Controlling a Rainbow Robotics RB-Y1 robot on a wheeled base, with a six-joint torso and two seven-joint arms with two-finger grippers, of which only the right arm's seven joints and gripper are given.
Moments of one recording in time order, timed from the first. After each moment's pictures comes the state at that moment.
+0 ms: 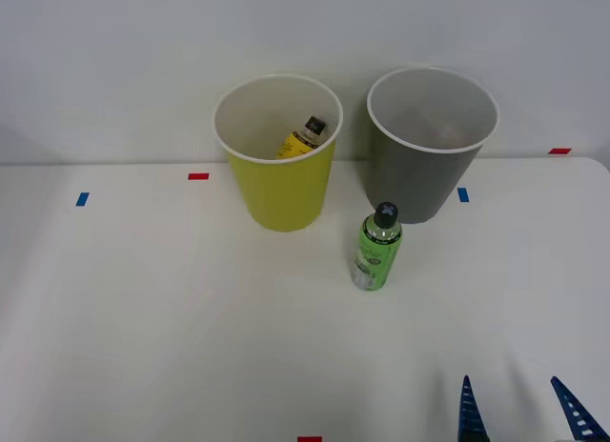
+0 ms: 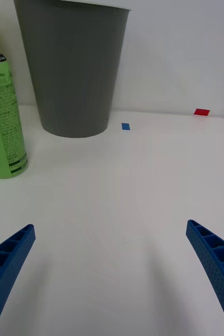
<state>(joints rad) 1.03 -0.10 0.21 -2.04 0.04 -0.42 1.59</state>
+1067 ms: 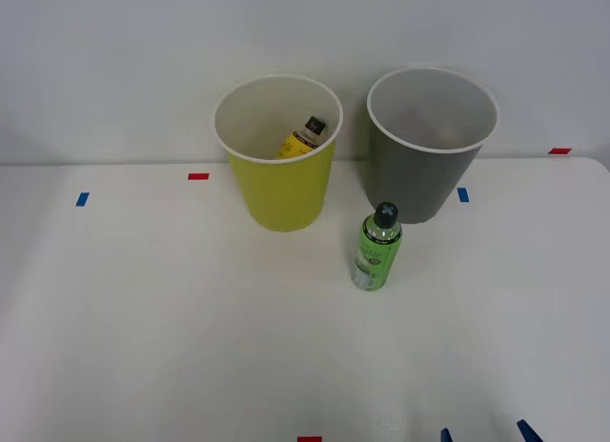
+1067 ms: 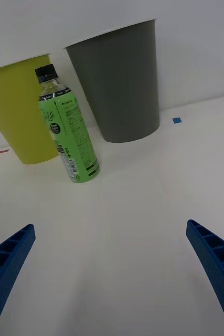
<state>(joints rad) 1.08 -0.06 0.12 -1.85 0.46 -0.86 0.93</state>
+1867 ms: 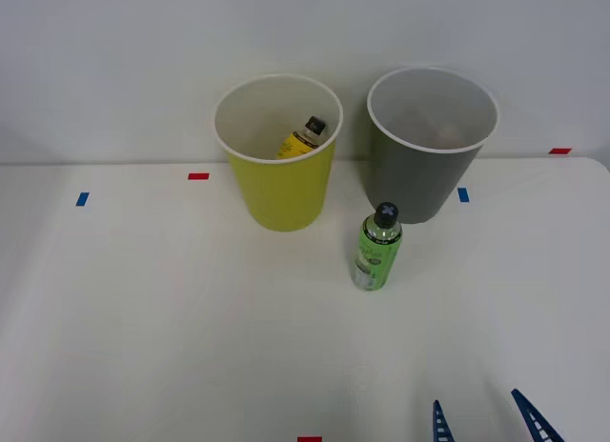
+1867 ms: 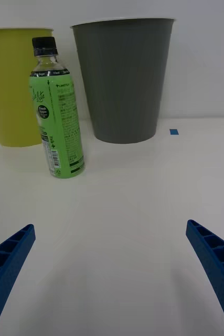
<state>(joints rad) 0.94 -0.05 0.11 -1.81 0.46 -0.75 1.08</state>
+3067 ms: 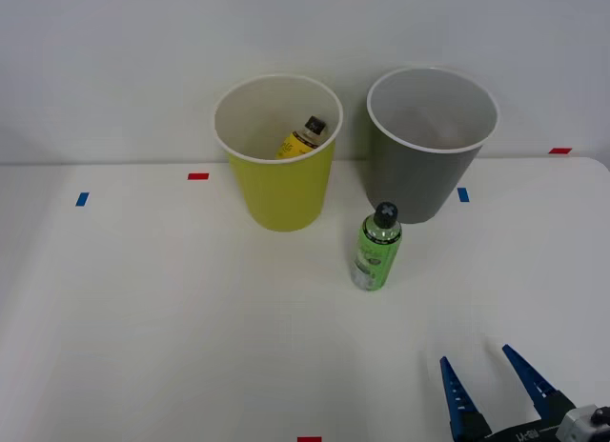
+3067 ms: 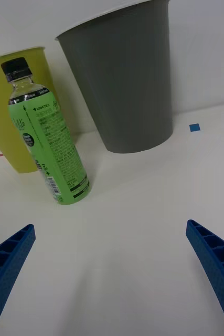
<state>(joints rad) 0.74 -0.14 0.01 -1.78 0.61 -0.69 0.64</state>
